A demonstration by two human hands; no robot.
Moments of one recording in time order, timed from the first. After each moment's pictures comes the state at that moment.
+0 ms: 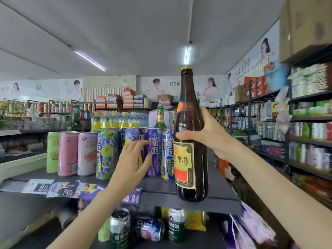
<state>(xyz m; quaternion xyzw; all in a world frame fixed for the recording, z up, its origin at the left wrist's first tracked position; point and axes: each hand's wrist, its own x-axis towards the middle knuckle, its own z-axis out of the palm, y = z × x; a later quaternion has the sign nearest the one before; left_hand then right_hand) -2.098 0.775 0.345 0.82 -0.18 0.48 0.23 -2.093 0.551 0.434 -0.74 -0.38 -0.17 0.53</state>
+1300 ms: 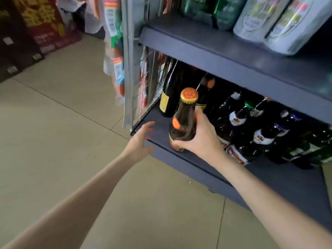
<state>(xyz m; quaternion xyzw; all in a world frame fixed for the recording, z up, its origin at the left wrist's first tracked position) -2.196 1.125 -0.691 0.85 0.14 0.04 0.51 -2.119 0.954 -0.609 -0.87 -0.34 0.05 0.35</state>
